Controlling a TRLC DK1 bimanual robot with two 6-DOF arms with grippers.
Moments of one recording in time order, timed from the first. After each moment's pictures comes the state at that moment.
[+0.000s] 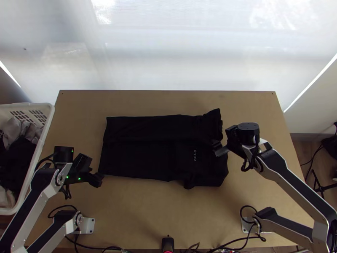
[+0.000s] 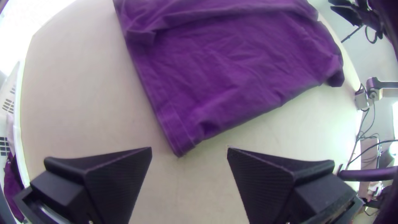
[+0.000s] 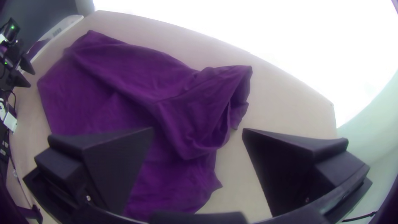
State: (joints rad) left arm 0.02 0.94 0.59 -0.82 0.25 0.39; right arm 0.42 1.17 0.80 -0.32 0.04 -0.12
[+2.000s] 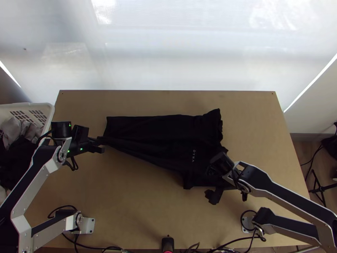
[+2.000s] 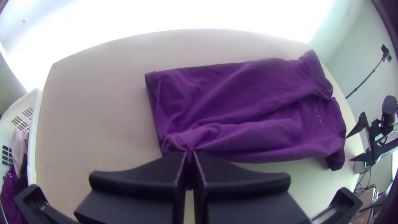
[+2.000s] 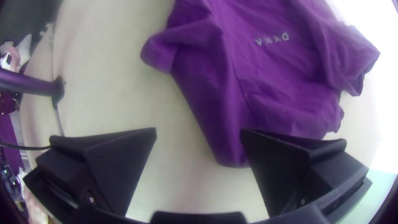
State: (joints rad) left arm 0.03 1.21 0.83 -0.49 0.28 0.19; right arm 0.83 1.14 0.71 -0.79 -0.09 -0.24
